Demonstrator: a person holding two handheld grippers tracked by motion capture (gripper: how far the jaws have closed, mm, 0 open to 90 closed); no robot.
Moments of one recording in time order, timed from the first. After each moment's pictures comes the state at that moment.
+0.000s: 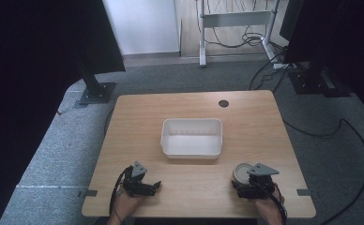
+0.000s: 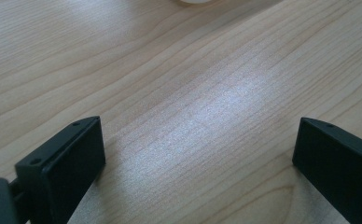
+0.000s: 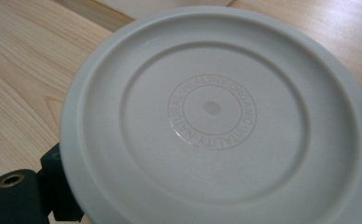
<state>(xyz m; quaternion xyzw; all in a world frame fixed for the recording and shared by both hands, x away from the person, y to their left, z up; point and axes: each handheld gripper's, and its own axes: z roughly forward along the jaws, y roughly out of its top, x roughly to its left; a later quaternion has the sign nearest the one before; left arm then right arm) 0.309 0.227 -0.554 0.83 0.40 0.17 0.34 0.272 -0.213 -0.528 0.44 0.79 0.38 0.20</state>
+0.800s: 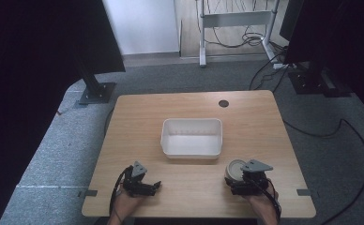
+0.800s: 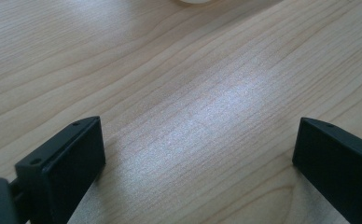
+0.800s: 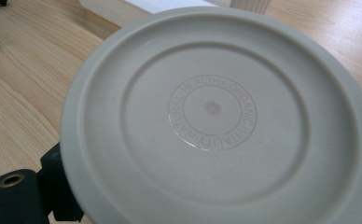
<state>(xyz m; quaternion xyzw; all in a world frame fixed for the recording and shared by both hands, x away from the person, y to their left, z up) 0.309 0.227 -0.554 0.83 0.40 0.17 0.34 0.279 -0.192 -0.513 0.42 0.79 0.40 0.19</state>
